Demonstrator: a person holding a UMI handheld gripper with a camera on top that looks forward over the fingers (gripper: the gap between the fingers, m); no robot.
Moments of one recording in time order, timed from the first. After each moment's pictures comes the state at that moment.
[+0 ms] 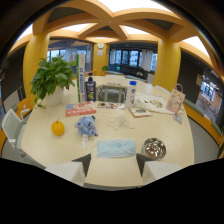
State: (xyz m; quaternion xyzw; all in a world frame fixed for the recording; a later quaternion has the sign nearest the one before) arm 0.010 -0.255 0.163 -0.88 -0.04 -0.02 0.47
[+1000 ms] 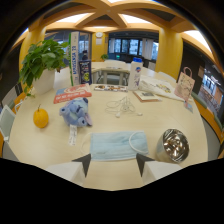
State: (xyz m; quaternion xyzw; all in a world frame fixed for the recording) arm 0.013 -0.183 0.046 -0.91 -0.03 -0.02 0.42
